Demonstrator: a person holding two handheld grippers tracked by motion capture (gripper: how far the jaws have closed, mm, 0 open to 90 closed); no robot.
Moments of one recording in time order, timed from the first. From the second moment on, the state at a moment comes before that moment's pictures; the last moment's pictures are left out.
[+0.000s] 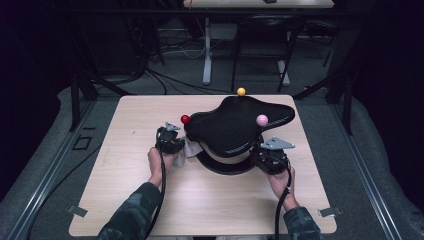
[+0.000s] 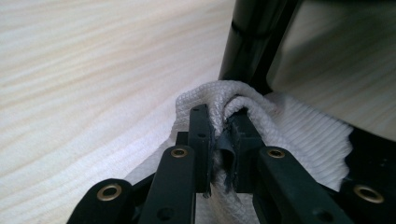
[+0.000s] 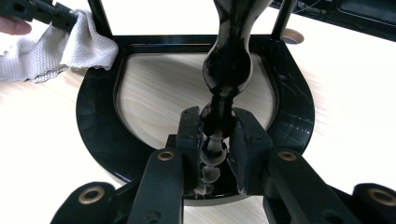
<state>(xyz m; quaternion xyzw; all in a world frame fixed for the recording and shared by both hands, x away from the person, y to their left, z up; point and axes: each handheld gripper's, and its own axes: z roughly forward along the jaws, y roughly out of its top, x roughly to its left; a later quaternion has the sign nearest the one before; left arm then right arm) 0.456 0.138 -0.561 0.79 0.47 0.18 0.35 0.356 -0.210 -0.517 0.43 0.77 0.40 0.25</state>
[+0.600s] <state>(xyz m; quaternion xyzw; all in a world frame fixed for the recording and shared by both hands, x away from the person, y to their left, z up) 0.445 0.137 -0.534 0.77 0.43 0.21 0.41 0.357 -0.208 -0.517 0.43 0.77 0.40 0.25</state>
